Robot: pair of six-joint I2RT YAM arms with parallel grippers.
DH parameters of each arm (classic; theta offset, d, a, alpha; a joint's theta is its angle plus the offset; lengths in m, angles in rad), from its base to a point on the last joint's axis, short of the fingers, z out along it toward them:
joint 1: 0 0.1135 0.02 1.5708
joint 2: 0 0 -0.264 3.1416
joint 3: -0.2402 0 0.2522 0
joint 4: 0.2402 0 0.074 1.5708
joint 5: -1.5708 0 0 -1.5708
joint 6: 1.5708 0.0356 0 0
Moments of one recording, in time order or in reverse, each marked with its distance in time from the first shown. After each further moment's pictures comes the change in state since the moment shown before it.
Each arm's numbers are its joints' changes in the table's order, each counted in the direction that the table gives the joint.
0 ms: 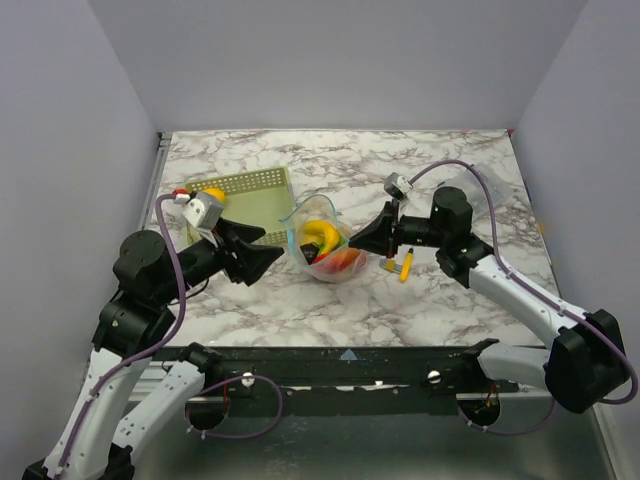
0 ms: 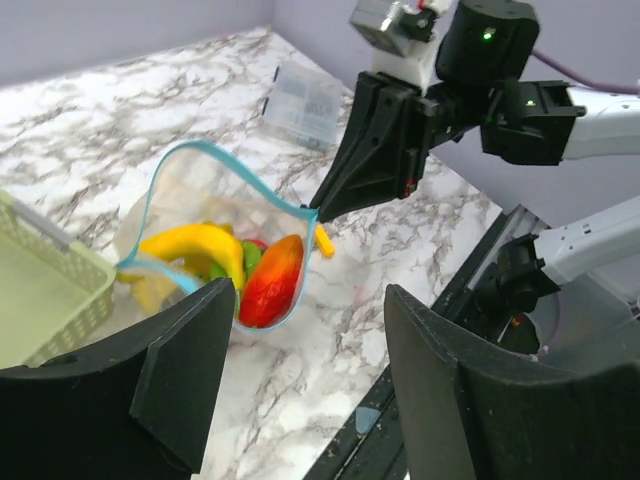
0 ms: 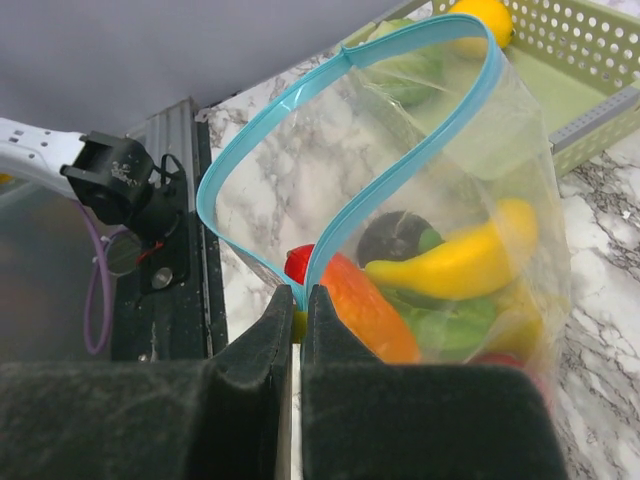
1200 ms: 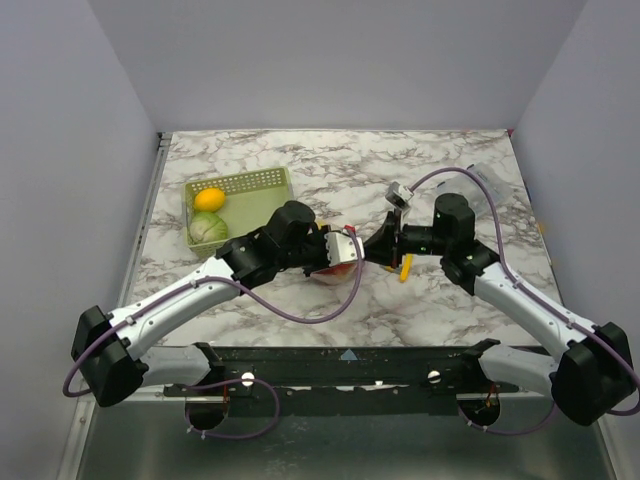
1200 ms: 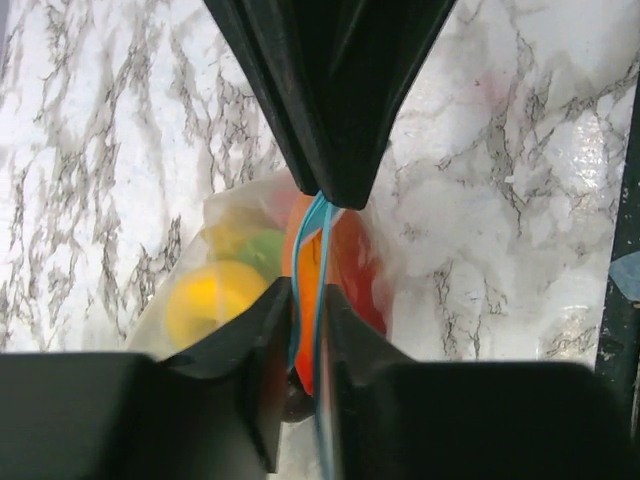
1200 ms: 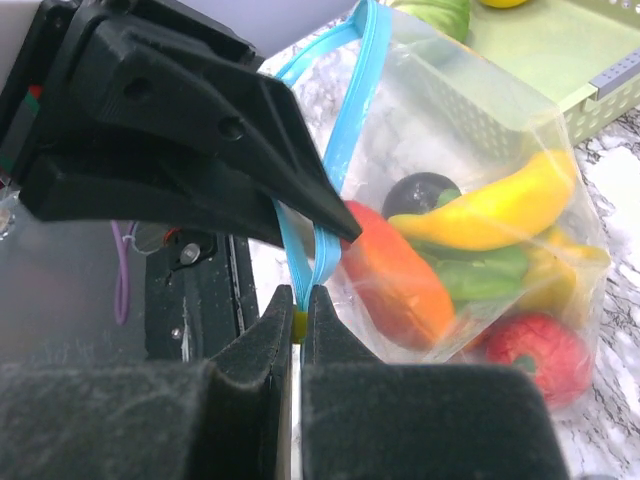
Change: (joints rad) left arm -0.436 -0.635 -0.018 -0.093 0.185 0.900; right arm 0.000 0.074 0.036 0.105 0.005 0.023
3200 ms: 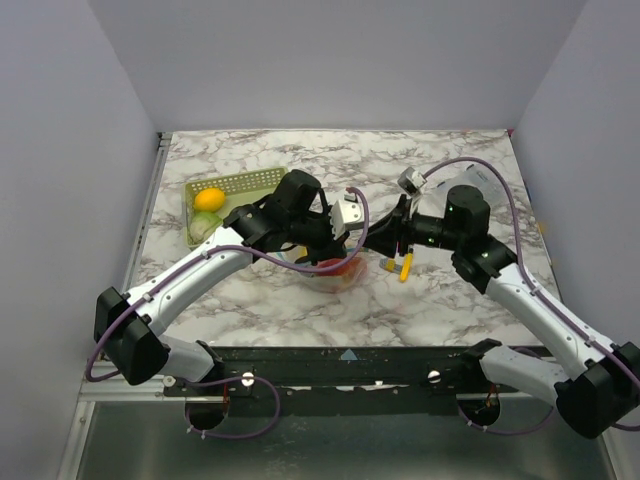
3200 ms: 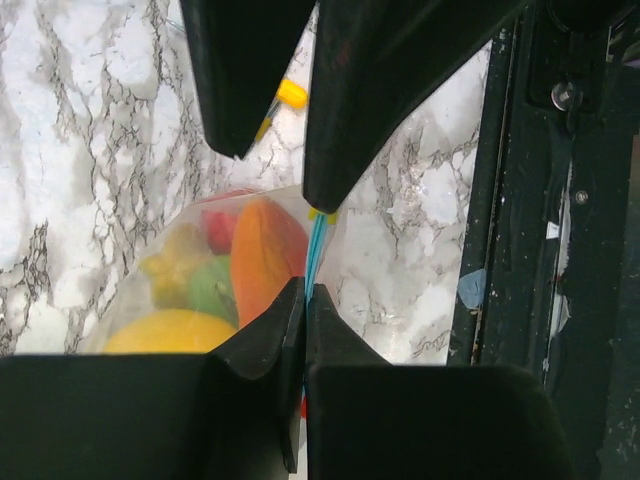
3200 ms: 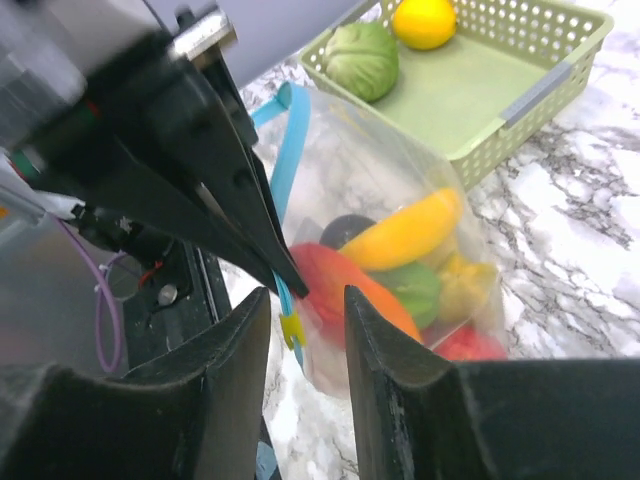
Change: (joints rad) left arm 0.100 -0.159 -0.254 0.224 -0.266 -0.214; right arm 0.000 0.075 -0.078 0.132 -0.143 0.011
